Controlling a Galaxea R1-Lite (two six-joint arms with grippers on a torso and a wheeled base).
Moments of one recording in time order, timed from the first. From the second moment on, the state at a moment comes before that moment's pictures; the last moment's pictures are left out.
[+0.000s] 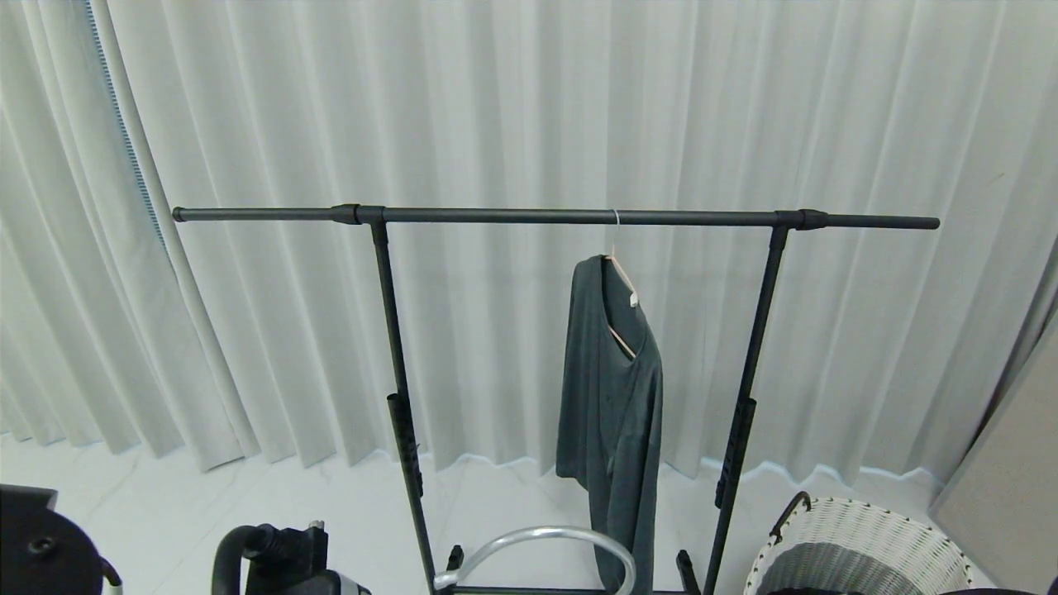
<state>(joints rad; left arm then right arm) -1.06 1.16 -0.61 0.11 -0.08 0.20 1.28 1.36 -0.40 -0.52 -0.02 -0.06</state>
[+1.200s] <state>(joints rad) -0.89 1.06 -0.59 -0.09 0.15 0.20 1.03 1.35 -0.42 -0.52 -0.16 0.17</state>
